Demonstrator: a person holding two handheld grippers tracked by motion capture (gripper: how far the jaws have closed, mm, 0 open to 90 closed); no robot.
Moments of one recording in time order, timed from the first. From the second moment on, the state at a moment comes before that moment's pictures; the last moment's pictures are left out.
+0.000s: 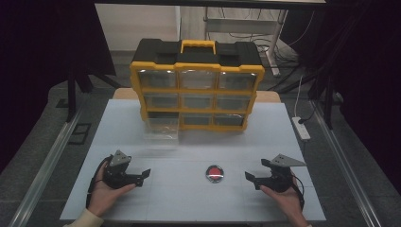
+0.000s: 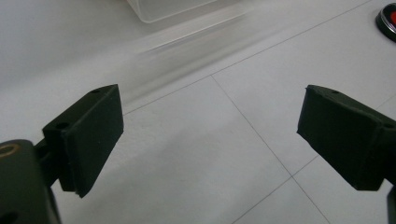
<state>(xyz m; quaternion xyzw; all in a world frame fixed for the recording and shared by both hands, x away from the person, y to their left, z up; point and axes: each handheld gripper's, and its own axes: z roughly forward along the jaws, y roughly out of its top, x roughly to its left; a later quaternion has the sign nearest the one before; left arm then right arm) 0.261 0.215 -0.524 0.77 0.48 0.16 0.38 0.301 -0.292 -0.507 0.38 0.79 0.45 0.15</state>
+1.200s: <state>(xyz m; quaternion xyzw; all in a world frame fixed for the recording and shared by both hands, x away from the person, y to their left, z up) 0.254 0.199 -0.495 0.78 0.45 0.15 0.40 0.299 -0.291 -0.506 0.38 0.80 0.45 0.15</state>
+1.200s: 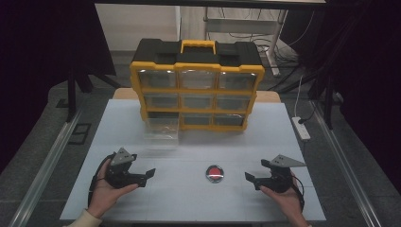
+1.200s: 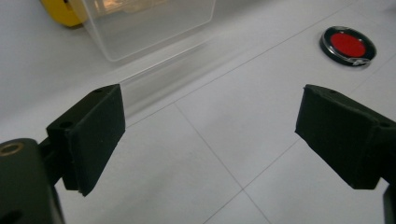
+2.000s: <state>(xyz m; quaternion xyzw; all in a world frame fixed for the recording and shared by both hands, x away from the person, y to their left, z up) 0.267 0.167 -0.478 0.80 0.41 0.14 0.42 0.300 -0.290 -0.508 0.38 0.80 0.44 0.15</state>
